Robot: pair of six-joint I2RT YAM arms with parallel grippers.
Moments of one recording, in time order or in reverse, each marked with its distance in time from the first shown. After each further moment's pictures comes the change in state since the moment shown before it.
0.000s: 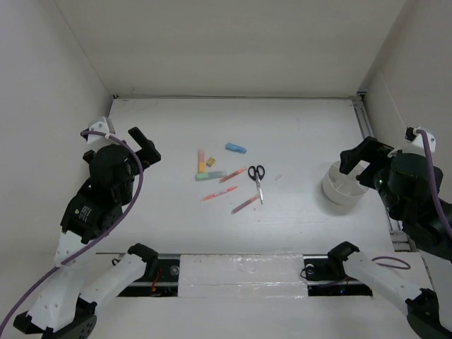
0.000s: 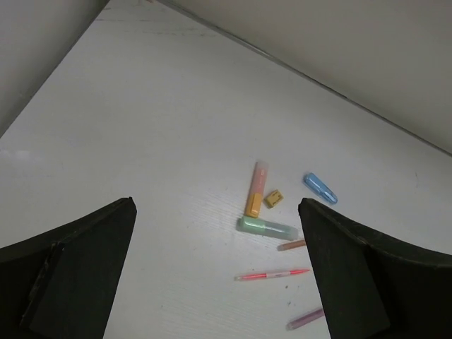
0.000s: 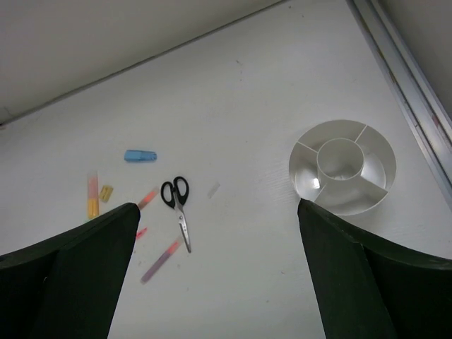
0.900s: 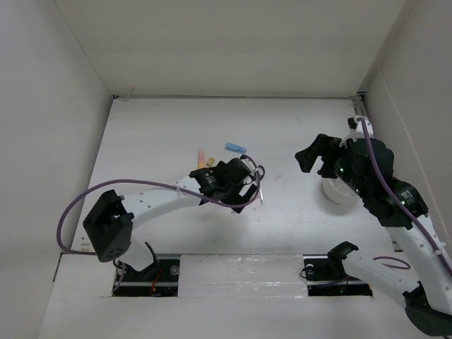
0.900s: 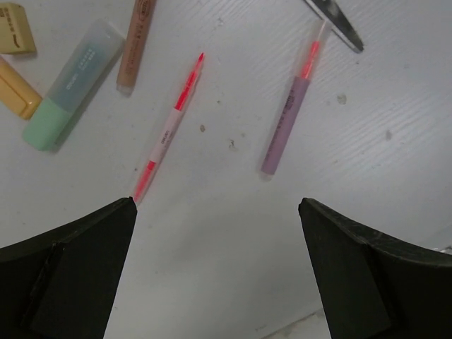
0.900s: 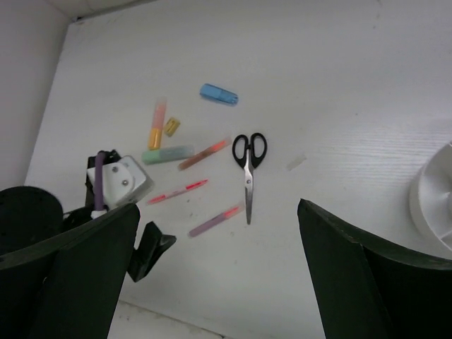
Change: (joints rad) left arm -0.530 0.702 -0.154 0.225 0.374 0.353; right arm 0.000 0.071 -0.227 0.295 -0.367 -0.038
